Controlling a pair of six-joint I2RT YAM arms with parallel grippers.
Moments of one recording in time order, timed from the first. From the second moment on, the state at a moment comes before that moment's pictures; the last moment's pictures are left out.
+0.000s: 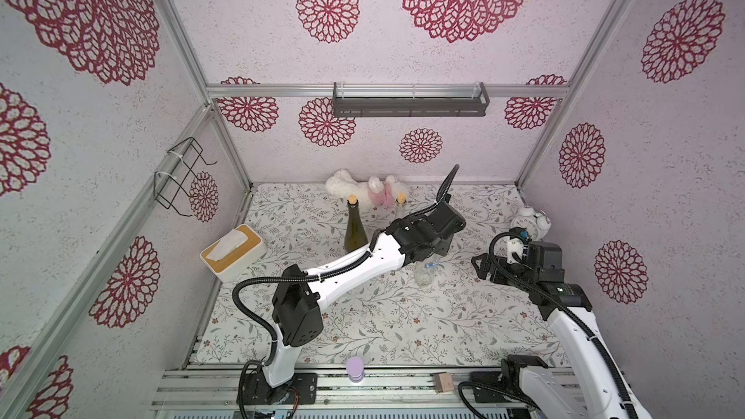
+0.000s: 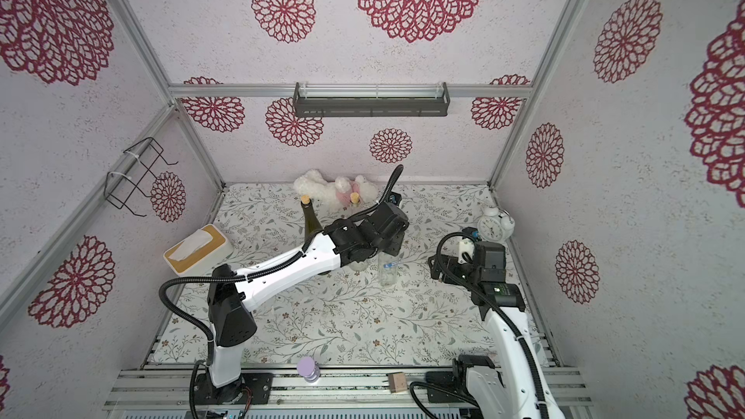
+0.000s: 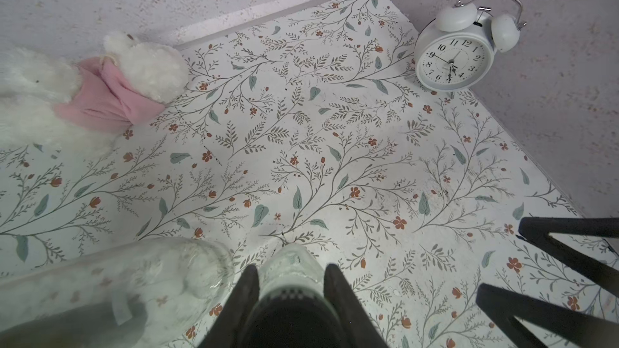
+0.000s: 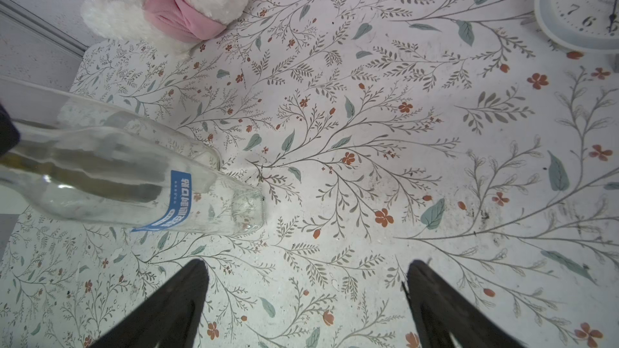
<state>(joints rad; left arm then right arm) -1.02 2.00 1.95 -0.73 -0.40 -0.43 -0.01 0.86 0.73 -0.61 -0.31 0.21</state>
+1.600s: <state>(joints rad) -0.83 1.69 1.57 -0.43 0.32 -0.05 -0.01 0.75 0.59 -0.58 -0.35 0.23</state>
